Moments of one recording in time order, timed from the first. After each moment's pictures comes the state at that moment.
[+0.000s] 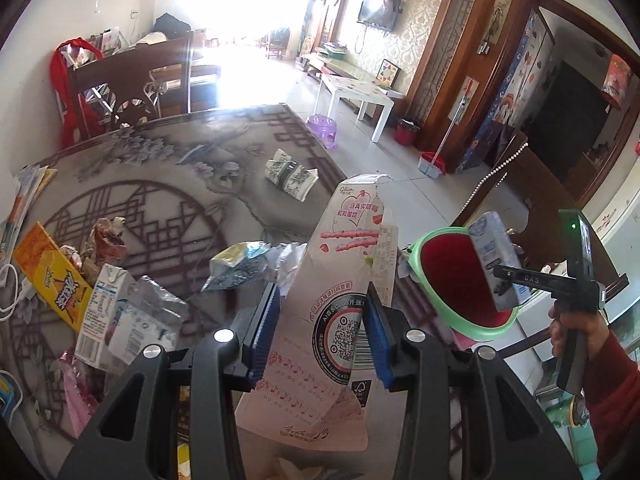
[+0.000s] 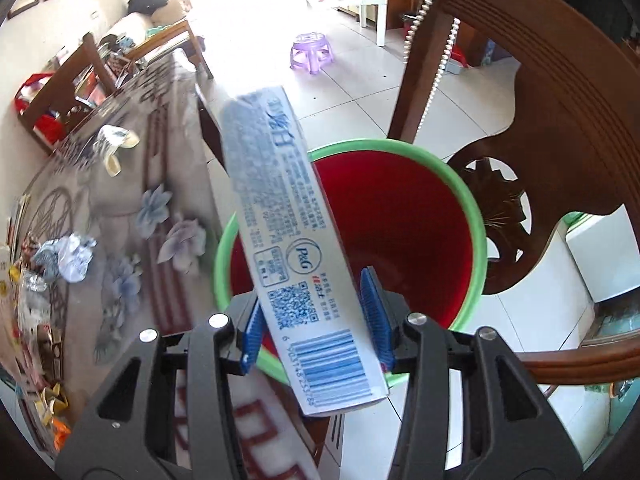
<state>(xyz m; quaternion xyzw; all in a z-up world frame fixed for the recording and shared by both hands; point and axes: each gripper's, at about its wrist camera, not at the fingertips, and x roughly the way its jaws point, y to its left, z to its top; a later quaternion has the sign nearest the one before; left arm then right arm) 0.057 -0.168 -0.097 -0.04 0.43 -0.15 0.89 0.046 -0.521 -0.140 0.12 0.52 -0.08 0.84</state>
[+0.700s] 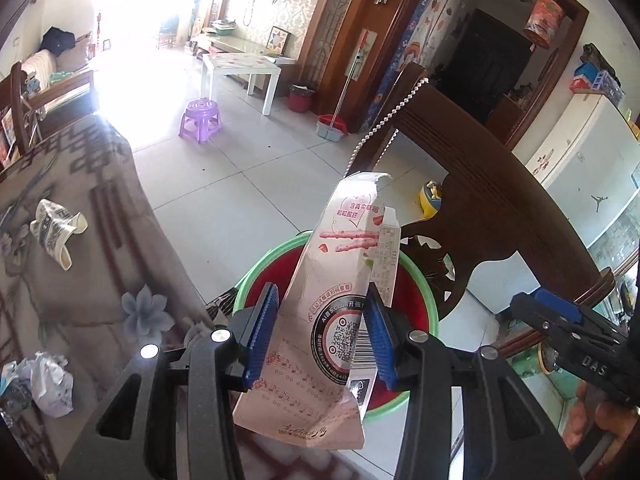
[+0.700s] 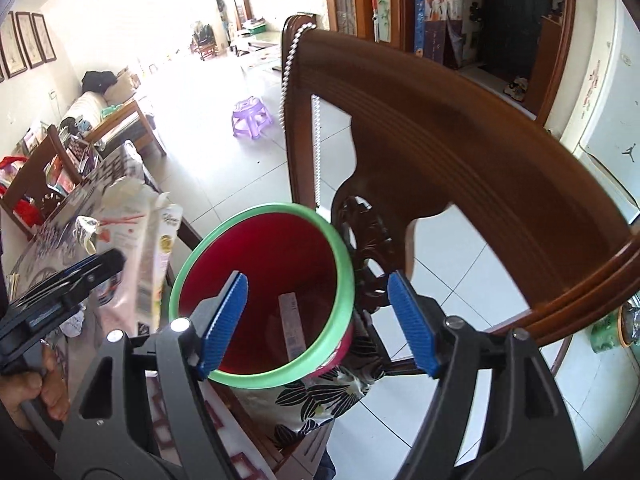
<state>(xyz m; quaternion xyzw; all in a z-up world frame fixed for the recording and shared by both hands) 0.132 -0.398 -0.132 0.01 0.44 -0.32 0.84 -0.027 -0.592 -0.086 0.16 0.42 -0.19 0.87</state>
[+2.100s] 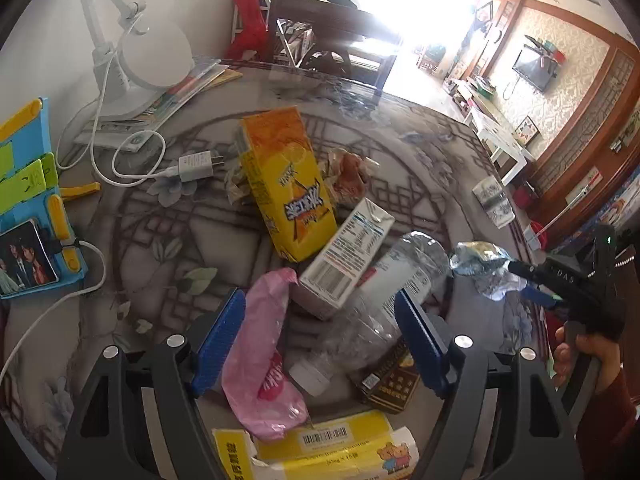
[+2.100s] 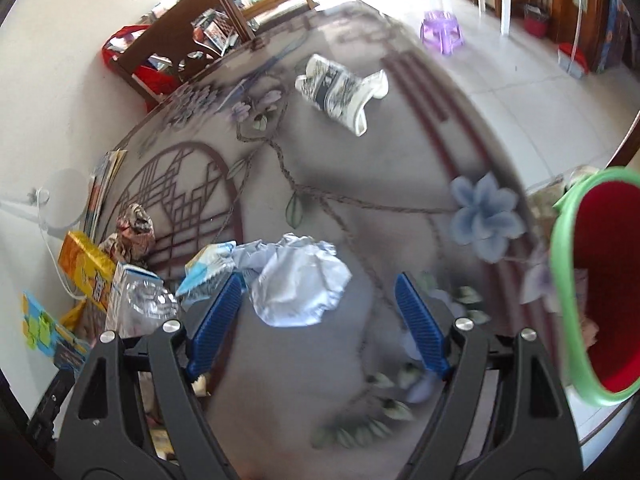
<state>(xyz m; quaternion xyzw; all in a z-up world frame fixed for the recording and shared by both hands) 0.014 0.045 -0.141 -0.17 0.45 0.10 0.87 0.147 -0.280 -0.188 0.19 0.56 0.12 0.80</state>
